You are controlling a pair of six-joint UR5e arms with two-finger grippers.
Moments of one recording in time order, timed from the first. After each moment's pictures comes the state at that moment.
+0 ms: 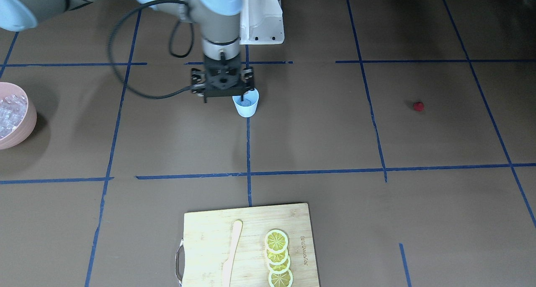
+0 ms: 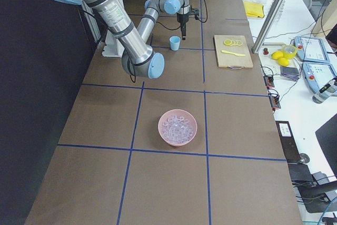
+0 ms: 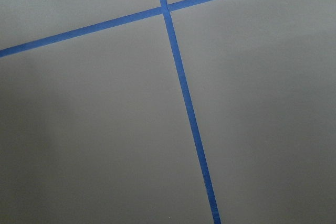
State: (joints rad) left arm -1.53 -1.43 -1.80 -1.46 -2.31 0.23; right arm 0.62 -0.80 1.76 -1.88 1.88 0.97
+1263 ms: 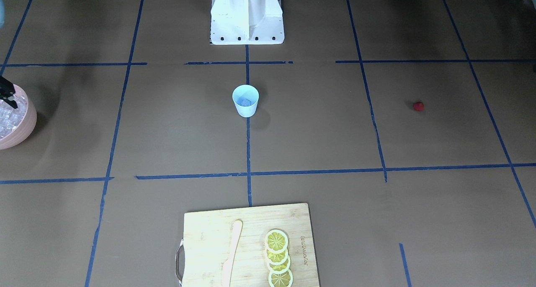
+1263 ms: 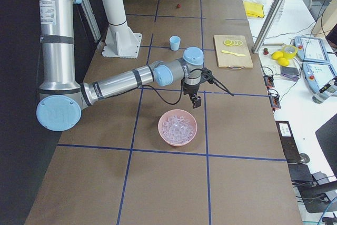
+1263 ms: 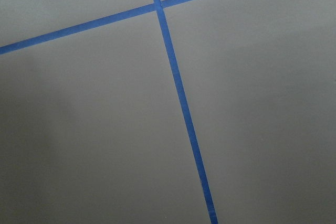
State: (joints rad) left arm -1.51 -1.43 -1.80 -1.46 -2.31 0.23; right arm 1.22 -1.61 1.90 -1.49 2.26 -0.03
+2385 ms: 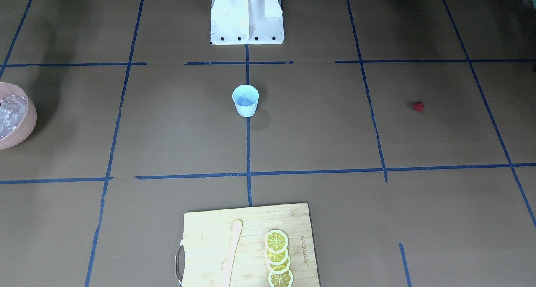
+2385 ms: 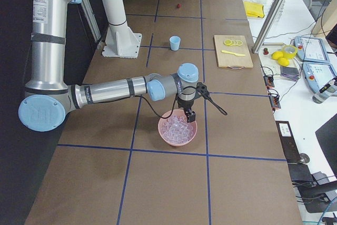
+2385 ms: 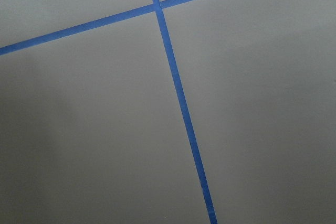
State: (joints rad) left arm -1.50 -1.43 -1.80 -1.46 -2.31 0.23; right arm 1.24 -1.68 1.81 -1.33 2.26 0.01
